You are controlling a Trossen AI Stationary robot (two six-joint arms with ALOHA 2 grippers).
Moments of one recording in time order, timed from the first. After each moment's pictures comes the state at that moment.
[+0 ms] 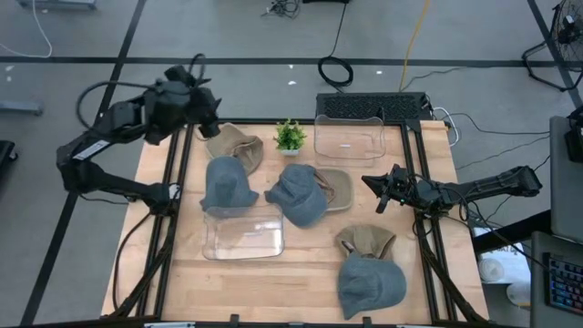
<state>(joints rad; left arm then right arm) 0.31 1.17 1.61 -0.91 -0.70 0.61 0.16 0.35 0.01 0.26 0.60 0.40</state>
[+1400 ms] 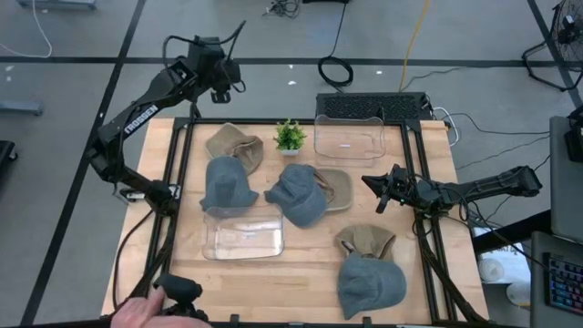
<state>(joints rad) 0.79 1.47 1.61 -0.71 -0.41 1.08 0.16 0.35 0.01 0.26 0.60 0.40</state>
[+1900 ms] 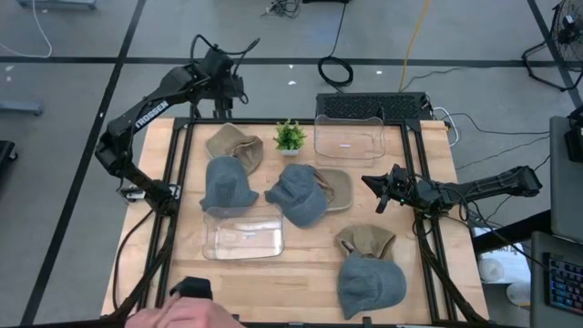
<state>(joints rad) 0.81 1.54 1.61 -0.97 -0.21 0.91 0.16 0.35 0.01 0.26 0.60 0.40</state>
